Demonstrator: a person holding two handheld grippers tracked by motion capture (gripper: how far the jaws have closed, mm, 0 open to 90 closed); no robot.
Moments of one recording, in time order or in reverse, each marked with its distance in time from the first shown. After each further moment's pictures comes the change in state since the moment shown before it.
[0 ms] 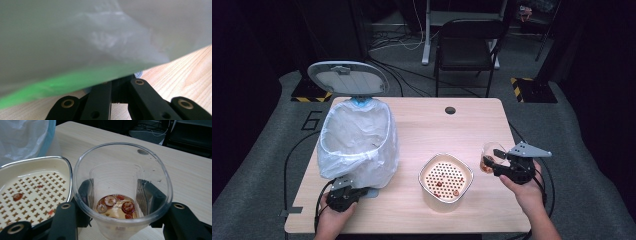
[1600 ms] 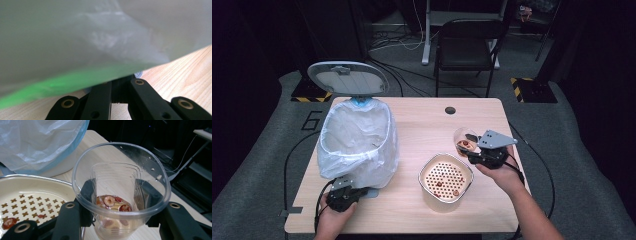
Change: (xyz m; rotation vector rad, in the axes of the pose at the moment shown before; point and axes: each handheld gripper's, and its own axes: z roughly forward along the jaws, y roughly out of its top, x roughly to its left) left arm -0.002 -0.001 0.000 -0.004 0.012 -0.030; right arm 0.037 0.047 0.050 -0.086 0.086 -0.381
